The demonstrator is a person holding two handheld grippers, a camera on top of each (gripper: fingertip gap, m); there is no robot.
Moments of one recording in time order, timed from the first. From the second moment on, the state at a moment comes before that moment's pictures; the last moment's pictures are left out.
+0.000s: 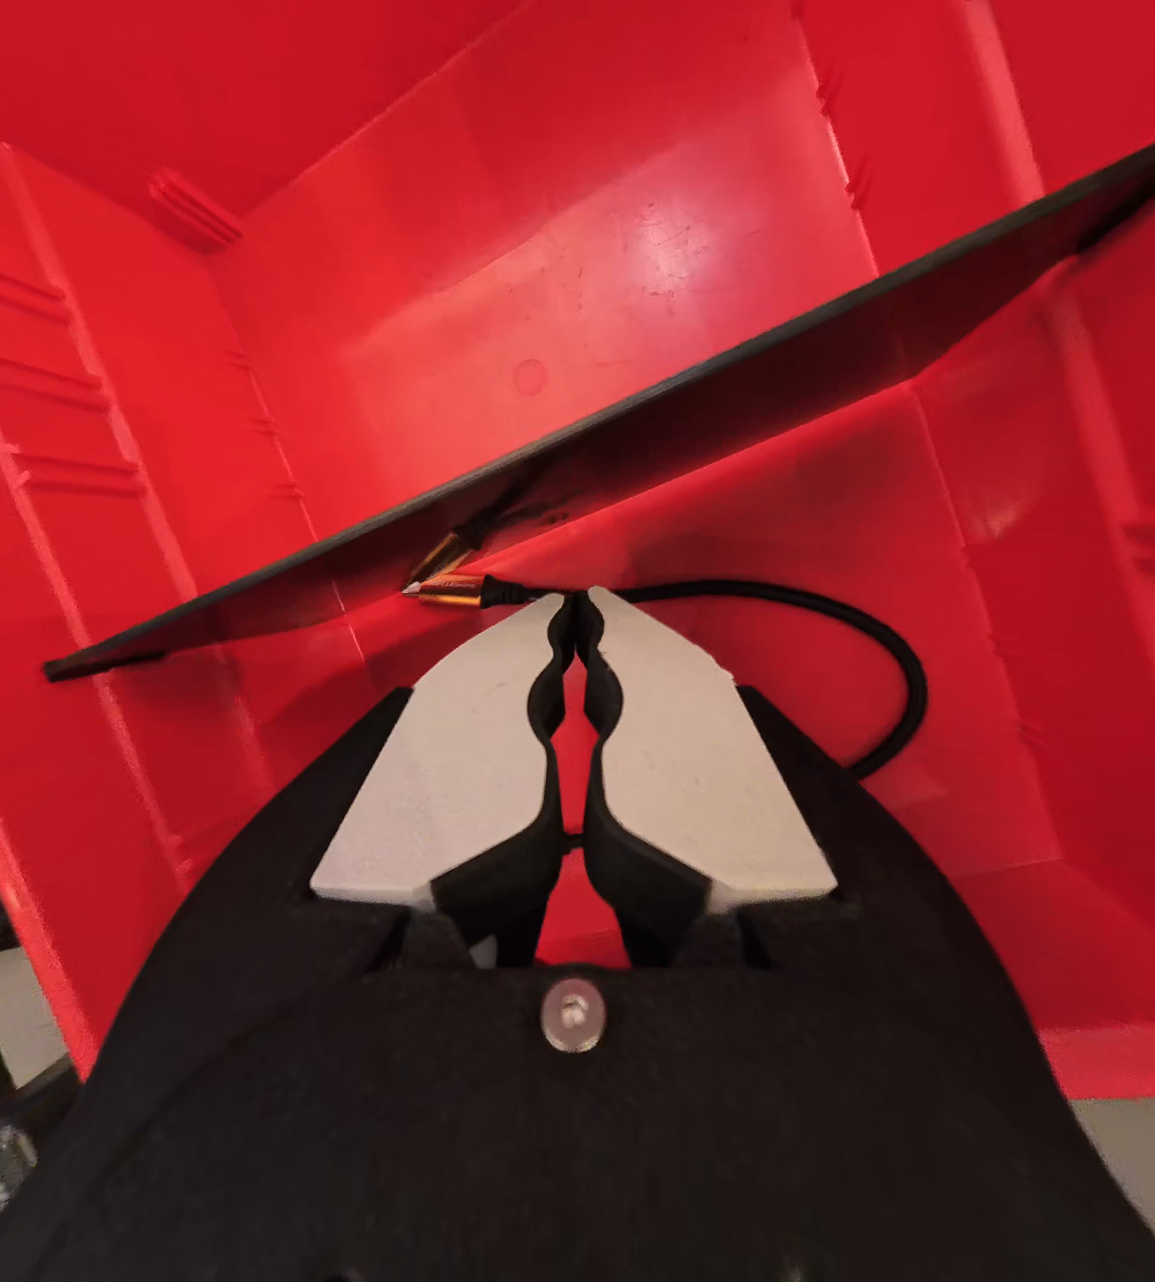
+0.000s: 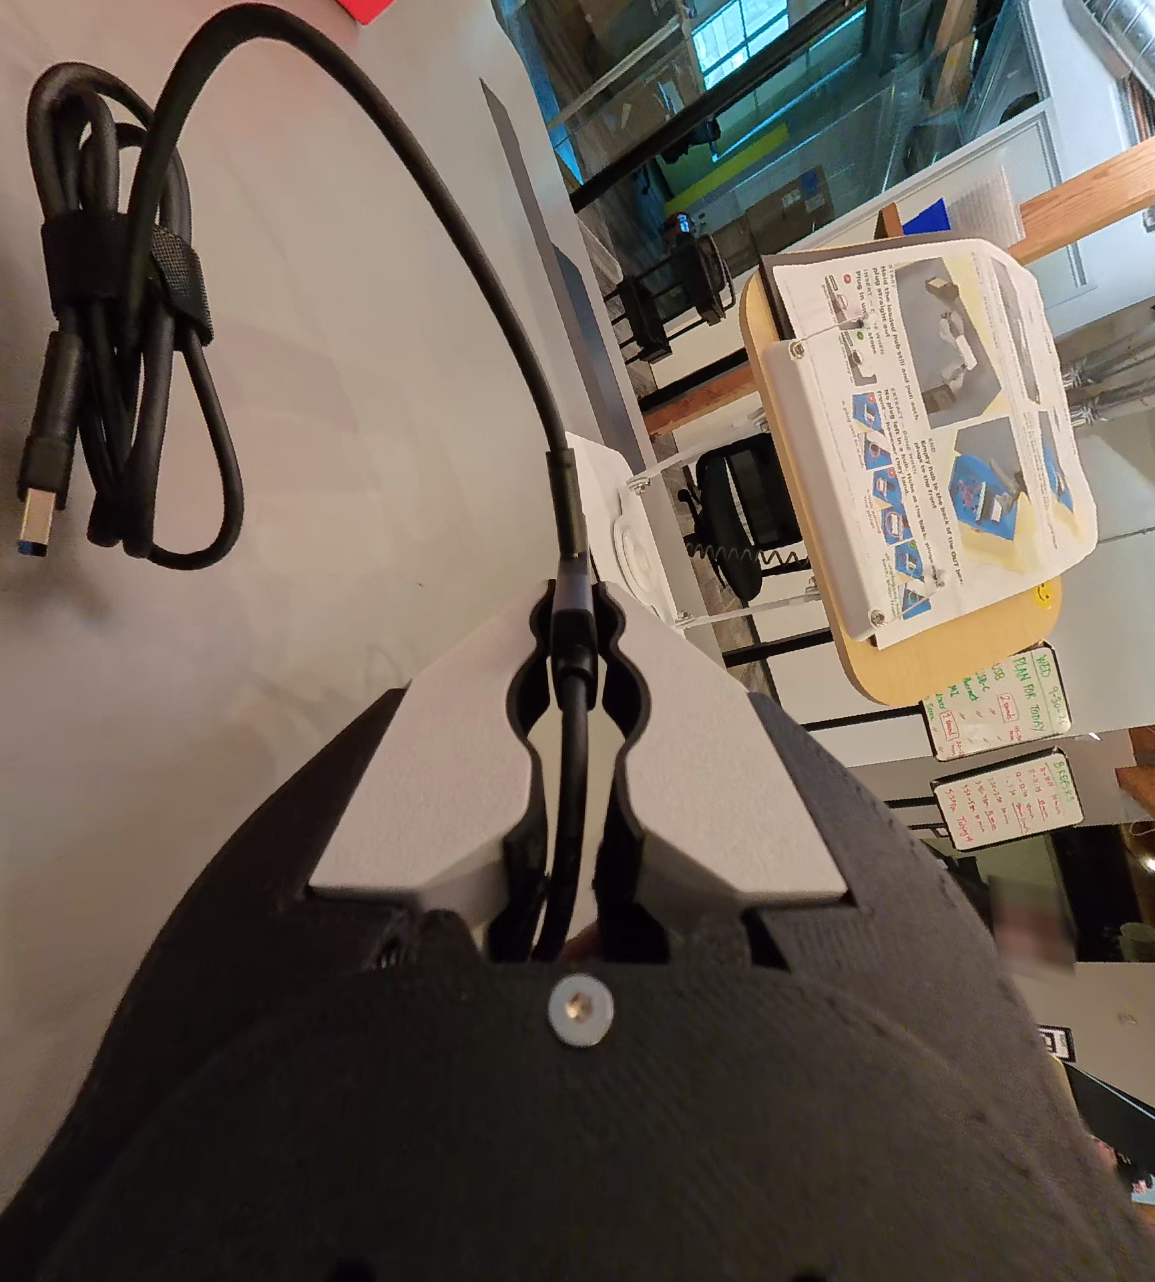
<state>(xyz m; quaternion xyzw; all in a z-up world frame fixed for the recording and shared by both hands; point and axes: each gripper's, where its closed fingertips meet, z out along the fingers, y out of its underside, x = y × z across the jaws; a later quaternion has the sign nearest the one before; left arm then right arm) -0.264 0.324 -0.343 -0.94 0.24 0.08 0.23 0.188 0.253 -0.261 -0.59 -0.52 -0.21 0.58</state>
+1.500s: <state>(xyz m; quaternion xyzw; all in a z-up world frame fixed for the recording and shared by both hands) -0.239 0.305 -0.340 -0.80 0.56 0.02 0.19 0.189 0.259 -0.273 -0.60 -0.53 -0.19 0.57</state>
